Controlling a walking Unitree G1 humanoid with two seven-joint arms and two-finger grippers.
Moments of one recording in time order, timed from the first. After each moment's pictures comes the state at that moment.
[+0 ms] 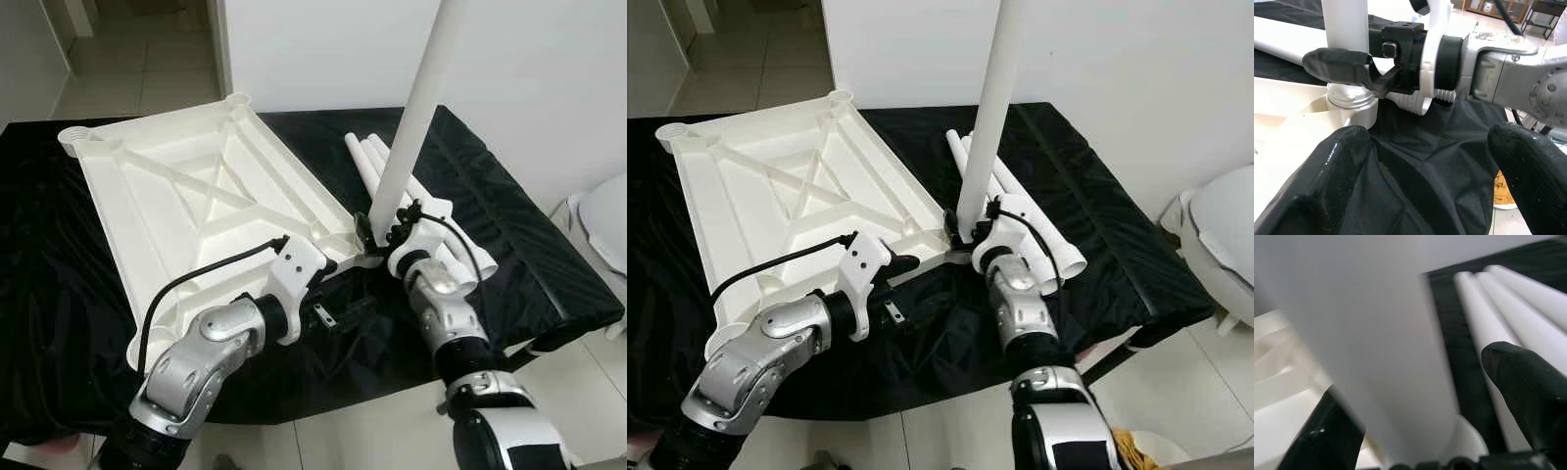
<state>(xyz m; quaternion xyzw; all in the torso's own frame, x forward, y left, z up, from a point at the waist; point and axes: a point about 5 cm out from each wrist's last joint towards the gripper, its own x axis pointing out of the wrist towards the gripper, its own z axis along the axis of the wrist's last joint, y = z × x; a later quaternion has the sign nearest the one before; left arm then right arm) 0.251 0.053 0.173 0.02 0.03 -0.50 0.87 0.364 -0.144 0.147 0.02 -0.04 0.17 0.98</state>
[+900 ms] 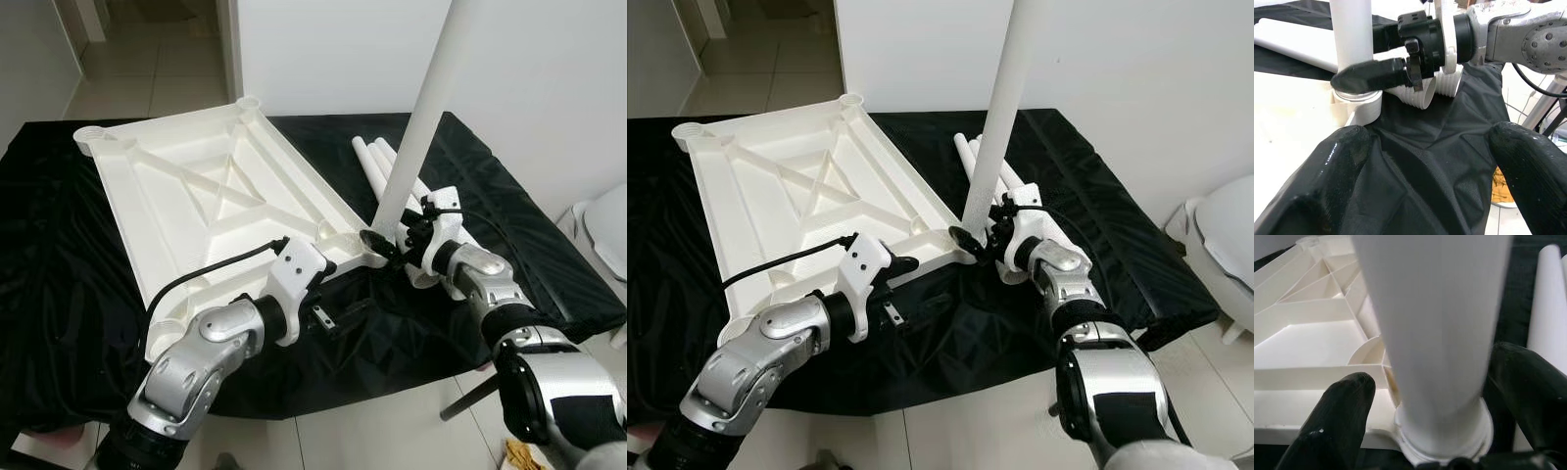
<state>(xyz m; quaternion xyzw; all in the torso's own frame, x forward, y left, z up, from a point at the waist) 0.251 0.054 0.171 0.03 0.04 -0.50 0.87 0.378 -0.169 0.145 -0.08 0.03 0.32 0.94</state>
